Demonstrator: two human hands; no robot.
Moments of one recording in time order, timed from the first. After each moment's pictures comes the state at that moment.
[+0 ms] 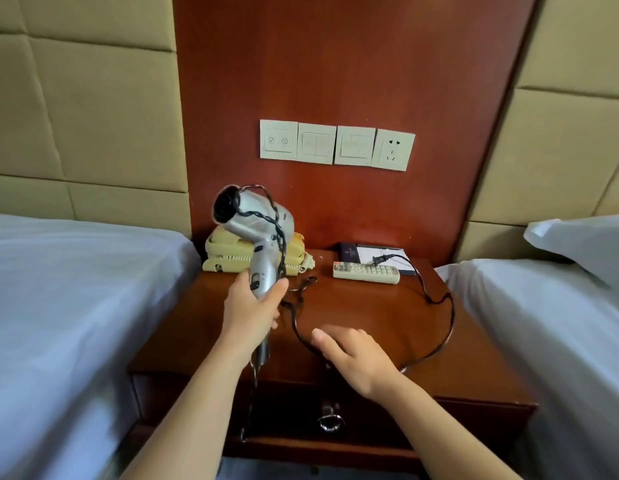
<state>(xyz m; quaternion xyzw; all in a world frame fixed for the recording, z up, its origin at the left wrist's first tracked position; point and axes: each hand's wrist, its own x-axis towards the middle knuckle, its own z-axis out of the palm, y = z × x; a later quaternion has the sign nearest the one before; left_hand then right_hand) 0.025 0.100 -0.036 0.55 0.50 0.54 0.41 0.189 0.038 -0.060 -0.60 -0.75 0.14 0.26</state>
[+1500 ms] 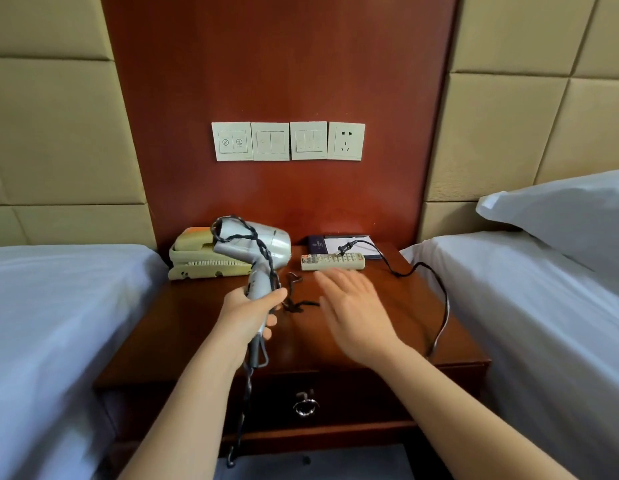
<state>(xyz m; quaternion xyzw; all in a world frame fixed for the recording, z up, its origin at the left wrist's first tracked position) 0.057 0.081 -0.025 0.51 0.47 0.44 0.57 0.220 0.029 -0.039 -0.60 -0.72 -0.19 0.28</state>
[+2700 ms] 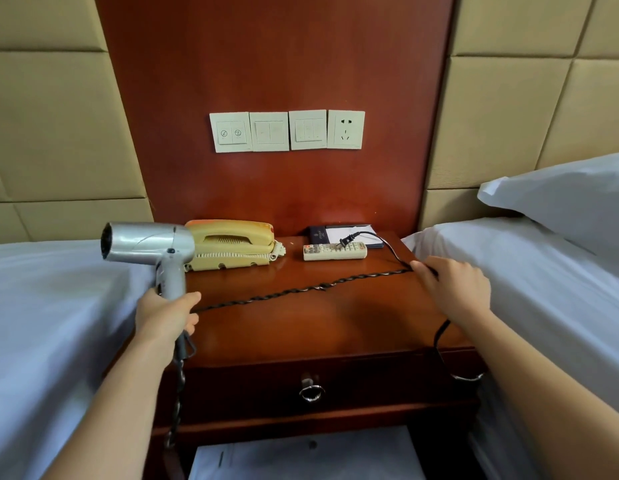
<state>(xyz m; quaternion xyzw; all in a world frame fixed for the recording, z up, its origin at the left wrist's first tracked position) -0.032 0.119 -0.046 0.44 0.59 0.54 0.41 0.333 0.010 -0.035 -0.78 -0.51 -0.20 0.29</state>
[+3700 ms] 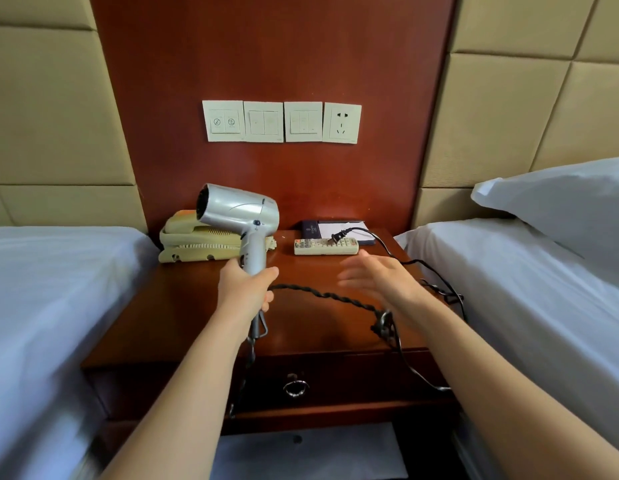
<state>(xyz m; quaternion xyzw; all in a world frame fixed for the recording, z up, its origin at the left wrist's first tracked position) 0.074 0.086 -0.025 0.51 0.51 0.49 0.48 0.269 0.023 -0.014 -0.59 -0.51 0.37 0.50</state>
